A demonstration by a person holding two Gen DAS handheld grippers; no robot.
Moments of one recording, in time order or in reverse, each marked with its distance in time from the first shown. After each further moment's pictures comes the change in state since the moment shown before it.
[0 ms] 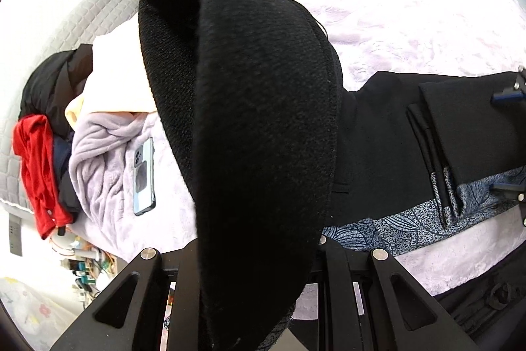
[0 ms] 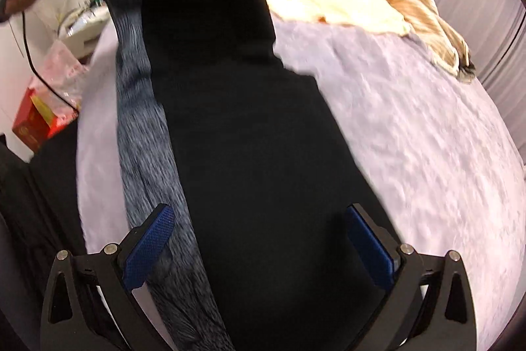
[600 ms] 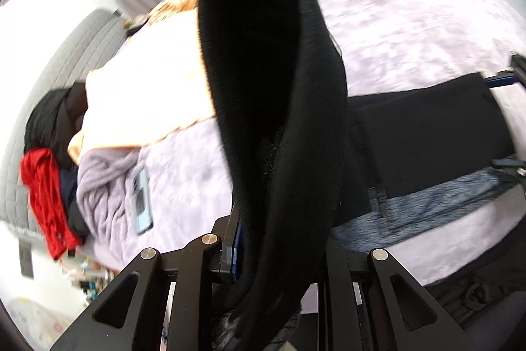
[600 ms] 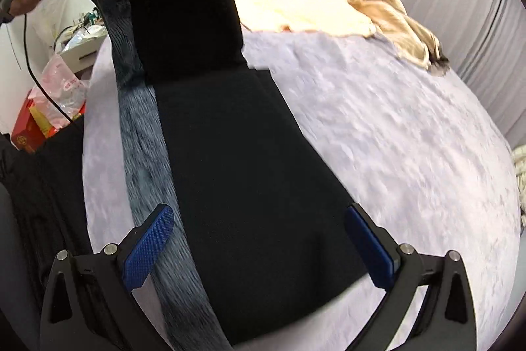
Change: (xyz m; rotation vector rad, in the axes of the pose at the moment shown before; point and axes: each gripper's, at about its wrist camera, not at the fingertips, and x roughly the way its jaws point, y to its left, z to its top) left arm -0.054 -0.095 0.022 0.100 -0.075 -0.025; right arm -0.032 -0.032 -0.060 0.055 -0.053 -0.050
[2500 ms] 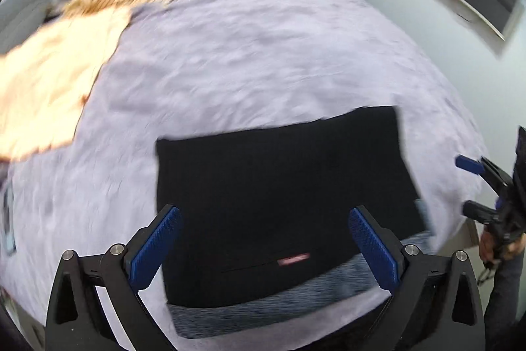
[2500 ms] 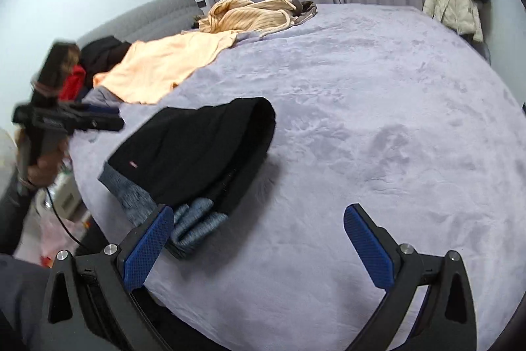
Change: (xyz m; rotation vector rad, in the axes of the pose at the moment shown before) left arm 0.033 -0.042 0.028 -0.151 -0.088 -0.525; right arm -0.115 -0.046 -0.120 0.709 -0.258 -0.043
